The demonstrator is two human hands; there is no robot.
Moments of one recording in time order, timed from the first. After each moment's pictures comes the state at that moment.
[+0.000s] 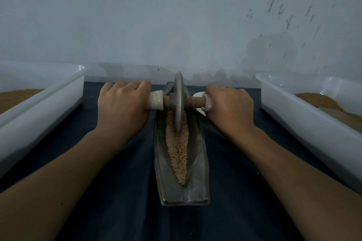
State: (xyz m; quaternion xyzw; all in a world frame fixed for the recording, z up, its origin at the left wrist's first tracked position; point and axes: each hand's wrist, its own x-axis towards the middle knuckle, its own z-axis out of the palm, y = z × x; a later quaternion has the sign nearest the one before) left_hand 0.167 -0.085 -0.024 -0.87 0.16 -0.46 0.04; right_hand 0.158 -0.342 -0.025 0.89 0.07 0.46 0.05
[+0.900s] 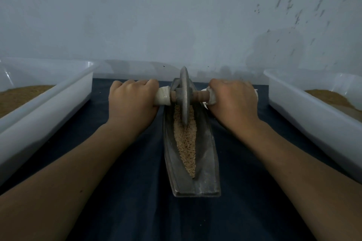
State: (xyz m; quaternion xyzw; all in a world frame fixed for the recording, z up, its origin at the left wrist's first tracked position) left_hand 0.173 -0.086 -0.029 -0.88 0.16 -0.44 0.02; right_hand 0.158 -0.332 -0.019 0.90 0.08 0.42 0.05
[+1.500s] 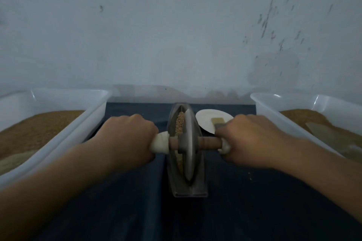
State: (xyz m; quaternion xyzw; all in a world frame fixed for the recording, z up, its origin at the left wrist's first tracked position) left_hand 0.079 -0.063 0.033 -0.96 0.20 -0.16 0.12; right_hand 0.046 -0.351 0.040 0.96 0.18 0.16 0.12
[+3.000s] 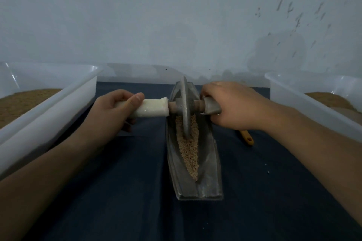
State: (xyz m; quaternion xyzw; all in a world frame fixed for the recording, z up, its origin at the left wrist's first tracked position) left_hand 0.143 -0.036 -0.032 -0.76 0.12 -0.12 -0.63; right_hand 0.128 -0.334 0.030 0.96 0.25 0.14 -0.01
